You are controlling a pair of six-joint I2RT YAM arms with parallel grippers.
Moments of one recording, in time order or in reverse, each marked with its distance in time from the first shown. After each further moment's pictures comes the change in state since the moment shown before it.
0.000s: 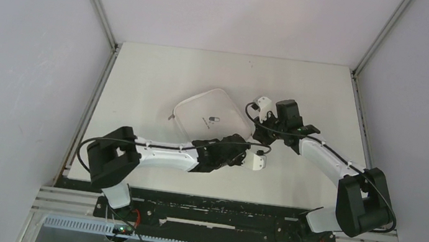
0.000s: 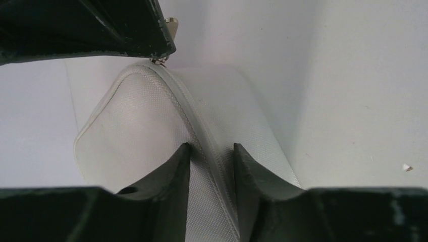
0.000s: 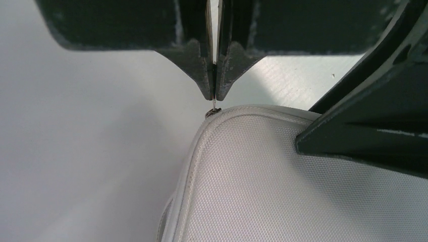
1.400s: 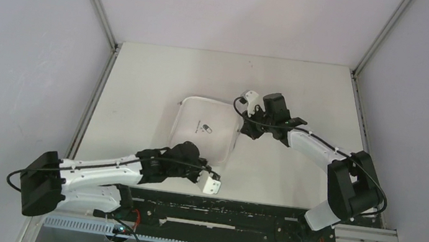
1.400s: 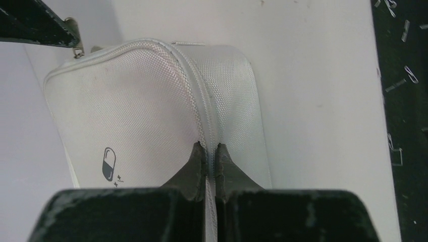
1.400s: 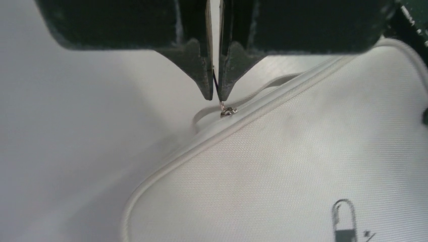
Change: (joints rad) left arm 0.042 -0.553 -0.388 -0.213 0.313 0.238; right arm 0.073 0.132 0.095 0.074 -0.010 0.029
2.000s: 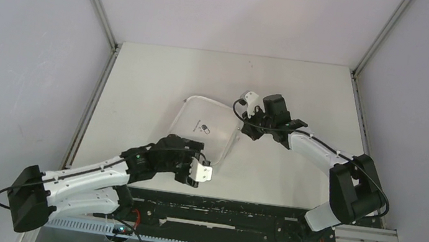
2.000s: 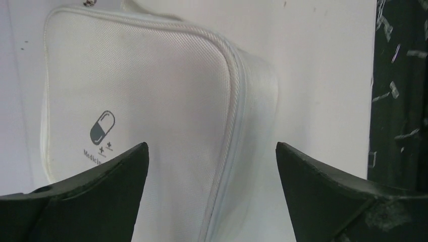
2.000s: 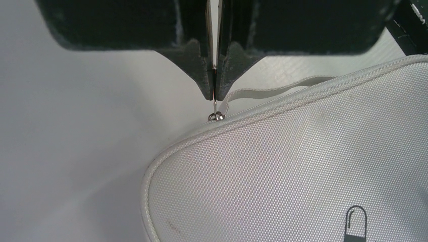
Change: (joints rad) left arm 0.141 -0.216 -0.092 -0.031 0.104 -0.107; right arm 0.017 -0.023 -0.014 0.022 0.034 -0.014
